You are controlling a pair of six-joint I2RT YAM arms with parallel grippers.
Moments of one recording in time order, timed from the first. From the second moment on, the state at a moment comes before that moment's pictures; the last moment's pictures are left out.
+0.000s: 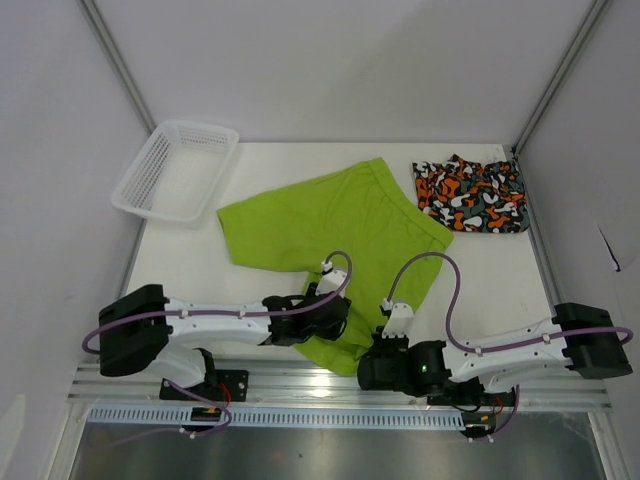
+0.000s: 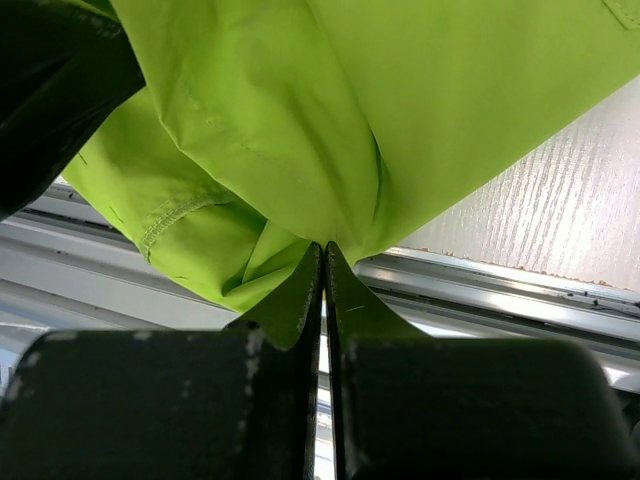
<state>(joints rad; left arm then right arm) -1.25 1.40 0.72 -0.24 -0.44 -0.62 1.63 1.15 0.55 -0.60 0.74 1.46</state>
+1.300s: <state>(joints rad) -1.08 1.42 0.91 -0.73 -0.61 -0.69 1.63 1.18 0.55 -0.45 0.77 1.47</state>
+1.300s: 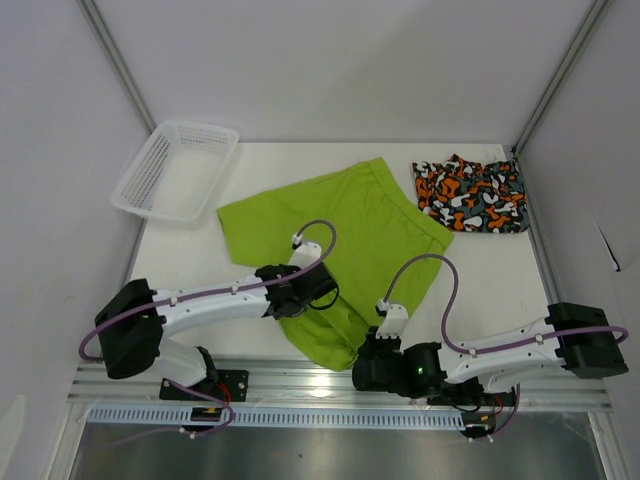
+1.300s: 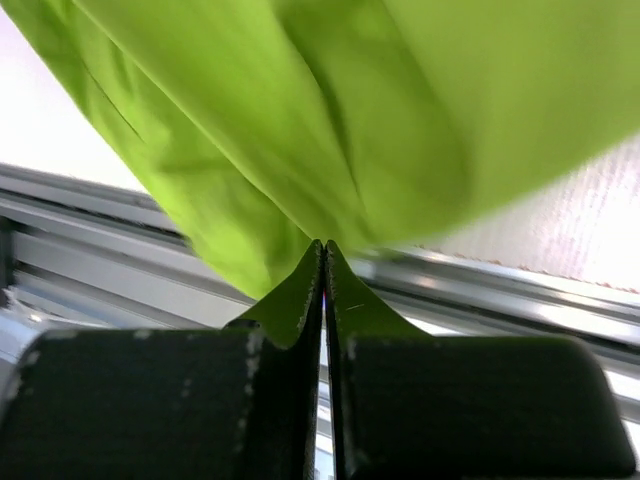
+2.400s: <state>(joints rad) -0.91 1.22 0.75 -0.64 -0.68 -0.68 1.63 1.36 0.69 -0.31 0.80 1.18</state>
